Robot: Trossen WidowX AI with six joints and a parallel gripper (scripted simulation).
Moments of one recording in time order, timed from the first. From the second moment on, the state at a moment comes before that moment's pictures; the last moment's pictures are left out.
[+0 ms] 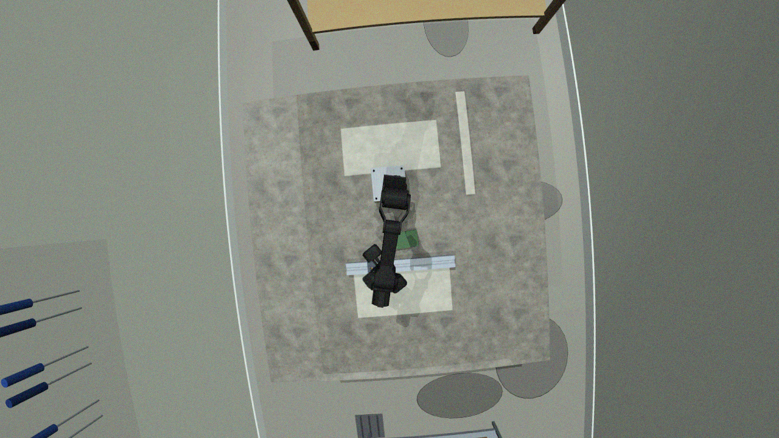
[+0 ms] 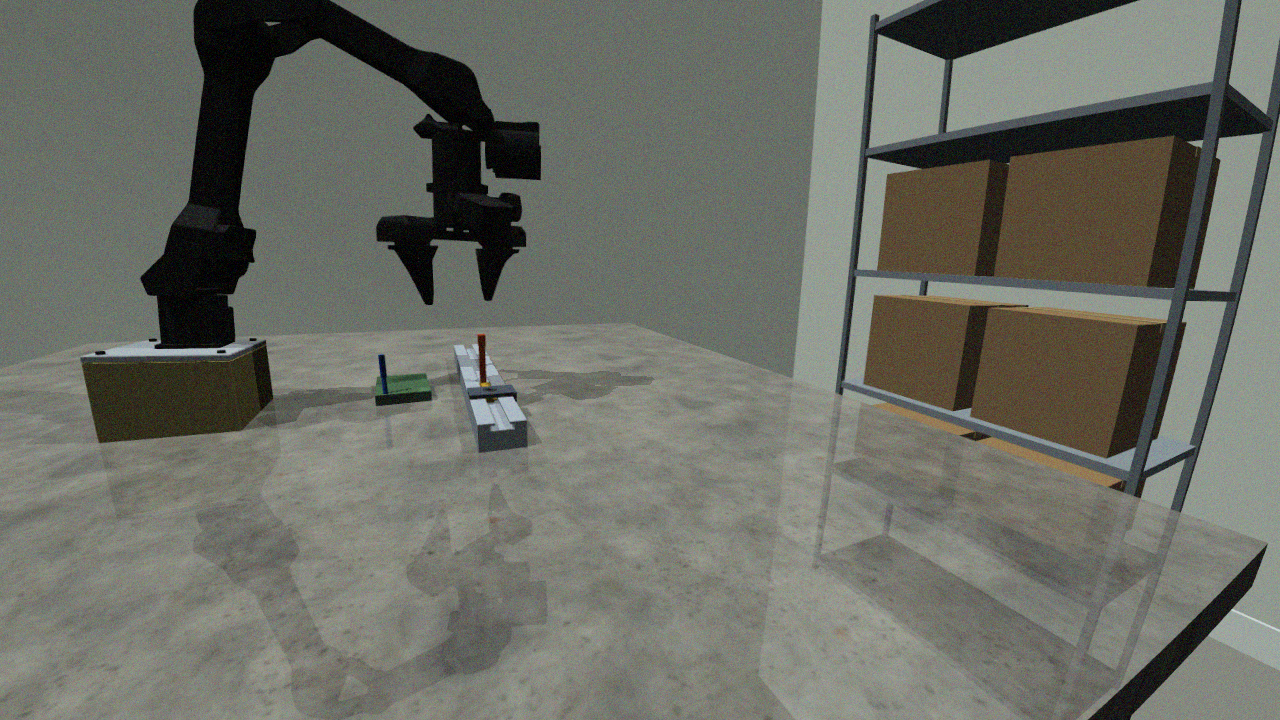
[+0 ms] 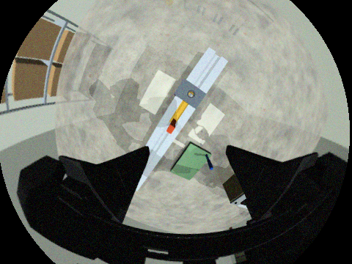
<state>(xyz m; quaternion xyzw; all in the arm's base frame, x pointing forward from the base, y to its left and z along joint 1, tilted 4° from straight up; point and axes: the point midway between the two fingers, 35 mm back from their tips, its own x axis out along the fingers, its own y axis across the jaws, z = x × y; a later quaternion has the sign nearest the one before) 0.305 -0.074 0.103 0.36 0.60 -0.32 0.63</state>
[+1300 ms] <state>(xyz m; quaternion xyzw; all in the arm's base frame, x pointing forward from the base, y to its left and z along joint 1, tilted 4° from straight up) 0.209 -0.030 0.037 -0.15 0.67 0.16 0.72</state>
